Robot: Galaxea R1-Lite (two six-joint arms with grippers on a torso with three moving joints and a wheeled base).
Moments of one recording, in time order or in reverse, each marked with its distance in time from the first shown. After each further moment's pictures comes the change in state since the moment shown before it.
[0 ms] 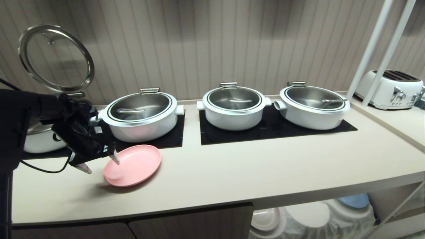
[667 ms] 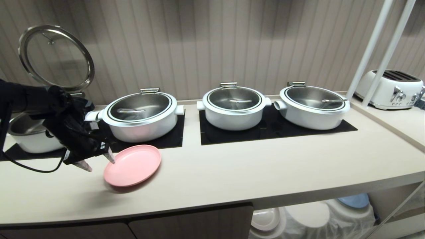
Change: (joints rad) left arm -0.023 -0.128 0.104 0.000 -0.001 -0.047; right arm 0.000 0.000 0.000 0.000 0.000 0.000
